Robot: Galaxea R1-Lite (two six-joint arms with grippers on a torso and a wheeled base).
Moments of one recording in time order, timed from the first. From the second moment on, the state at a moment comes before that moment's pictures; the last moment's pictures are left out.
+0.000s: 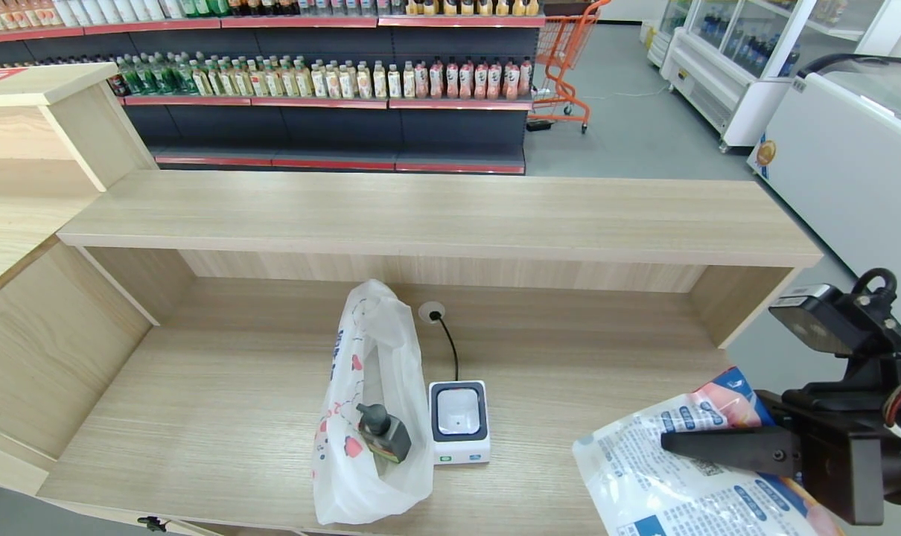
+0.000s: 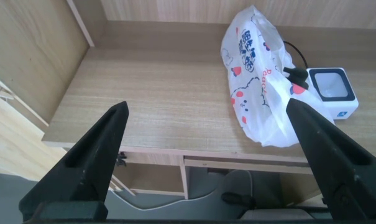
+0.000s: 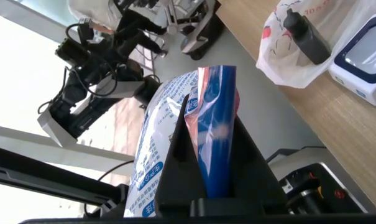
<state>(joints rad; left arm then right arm) 0.00 0.00 0.00 0.00 0.00 0.01 0.28 1.34 -0.42 -0.63 1.10 0.27</state>
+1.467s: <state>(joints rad) 0.00 0.00 0.00 0.00 0.00 0.01 0.18 1.34 -0.38 -0.71 0.80 -0.06</state>
